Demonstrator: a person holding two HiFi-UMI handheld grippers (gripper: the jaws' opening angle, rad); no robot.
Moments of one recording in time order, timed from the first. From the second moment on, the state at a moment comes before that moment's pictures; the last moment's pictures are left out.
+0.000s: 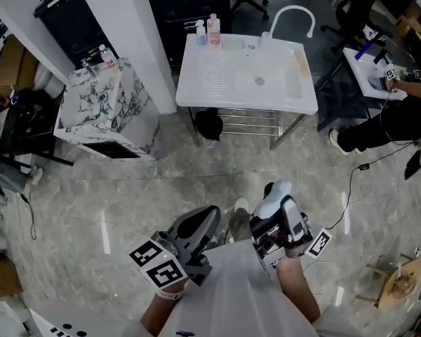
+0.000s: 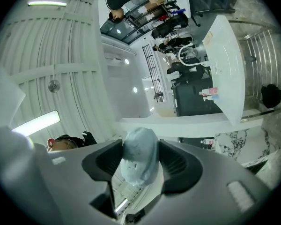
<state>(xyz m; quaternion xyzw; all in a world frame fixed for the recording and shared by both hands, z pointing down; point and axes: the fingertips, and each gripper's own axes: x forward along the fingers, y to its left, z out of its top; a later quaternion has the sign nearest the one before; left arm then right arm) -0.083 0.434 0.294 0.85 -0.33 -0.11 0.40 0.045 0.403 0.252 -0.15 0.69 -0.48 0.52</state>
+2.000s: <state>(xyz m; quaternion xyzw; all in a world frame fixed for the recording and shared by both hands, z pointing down) 0.045 0.217 0.302 0.84 -0.36 -0.11 0.39 0.145 0.186 0.274 -0.11 0.68 -0.53 0.50</state>
